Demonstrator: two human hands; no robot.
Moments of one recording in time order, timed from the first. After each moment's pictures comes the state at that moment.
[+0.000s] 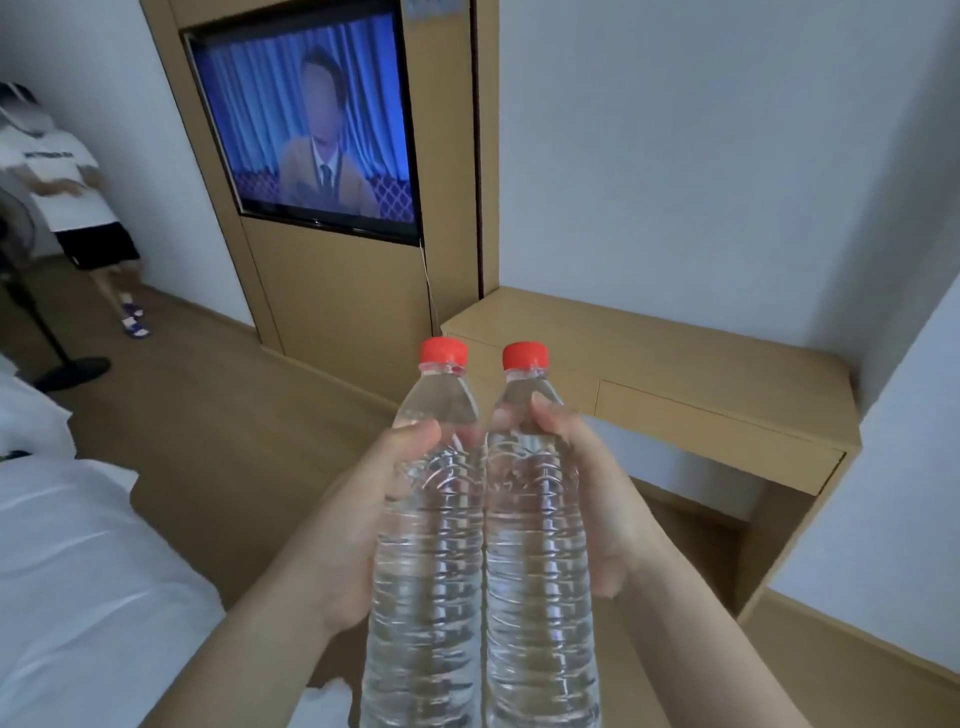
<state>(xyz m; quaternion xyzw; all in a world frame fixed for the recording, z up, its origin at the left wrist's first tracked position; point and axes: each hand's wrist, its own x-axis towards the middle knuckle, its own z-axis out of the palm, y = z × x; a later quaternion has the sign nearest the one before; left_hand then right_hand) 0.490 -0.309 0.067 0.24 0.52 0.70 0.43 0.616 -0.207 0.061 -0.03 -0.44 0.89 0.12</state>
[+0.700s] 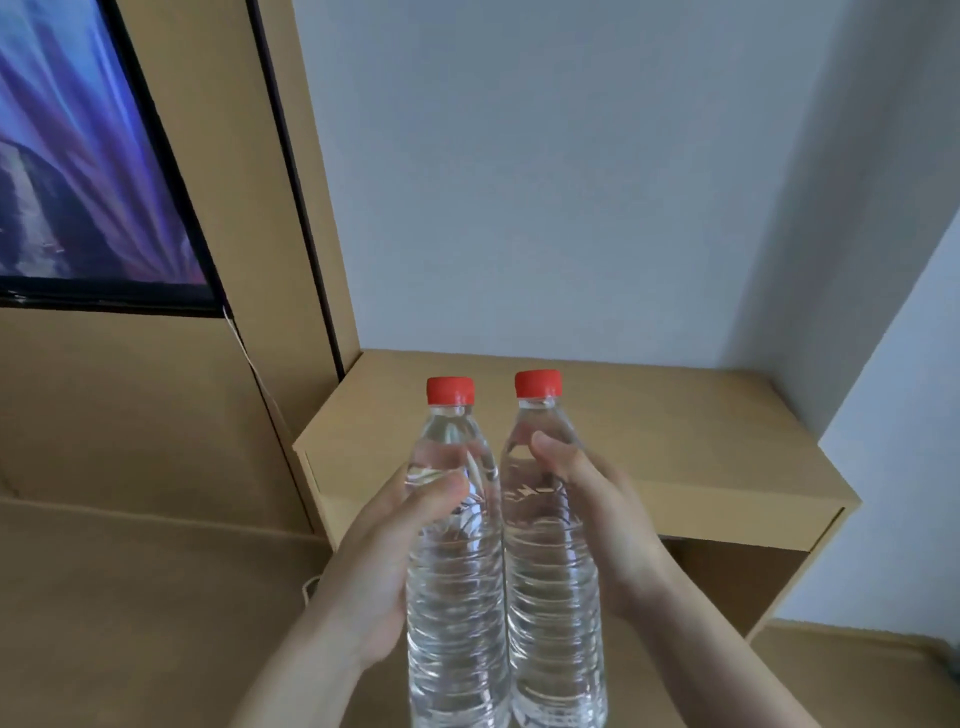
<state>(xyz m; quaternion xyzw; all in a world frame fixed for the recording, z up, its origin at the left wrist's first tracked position) 0.205 0.010 0.028 0.38 0.42 0.61 0.55 0.365 0.074 0.047 -0.25 -0.52 0.71 0.41</state>
